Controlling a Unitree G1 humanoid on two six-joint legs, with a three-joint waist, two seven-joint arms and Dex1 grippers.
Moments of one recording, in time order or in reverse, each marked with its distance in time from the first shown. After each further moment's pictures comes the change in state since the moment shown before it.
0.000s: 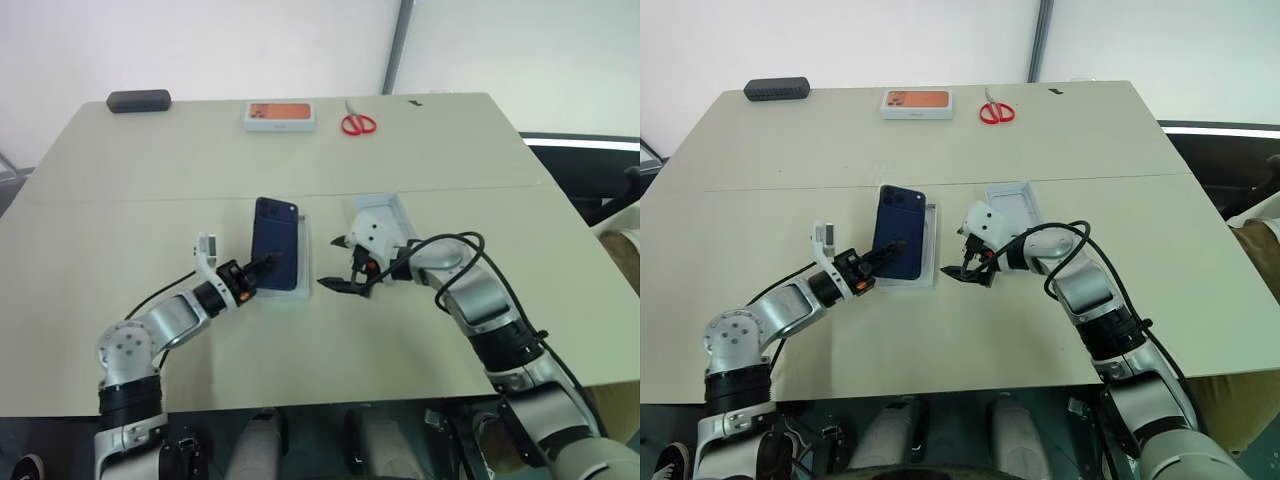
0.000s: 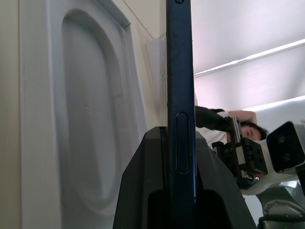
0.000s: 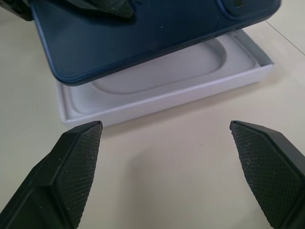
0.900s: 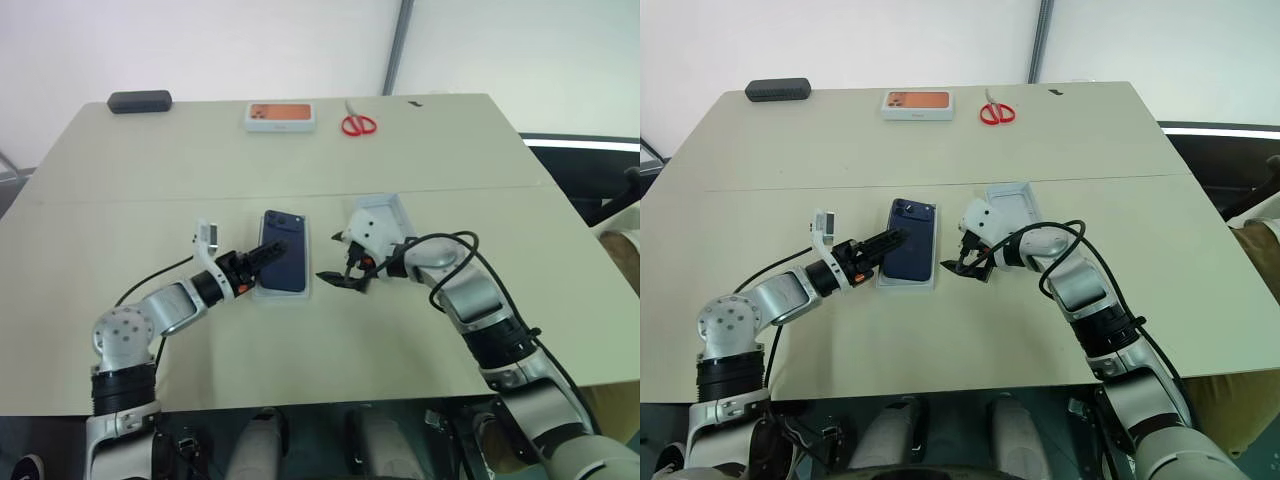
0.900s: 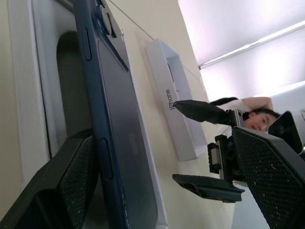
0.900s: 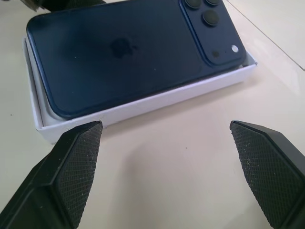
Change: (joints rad) left arm -0.064 0.089 -0.025 -0.006 0.031 0.037 -0.013; right arm -0.015 0.029 0.002 0.036 -0.021 -0.001 -0.044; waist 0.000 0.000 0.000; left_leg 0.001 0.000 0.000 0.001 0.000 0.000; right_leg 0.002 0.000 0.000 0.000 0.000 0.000
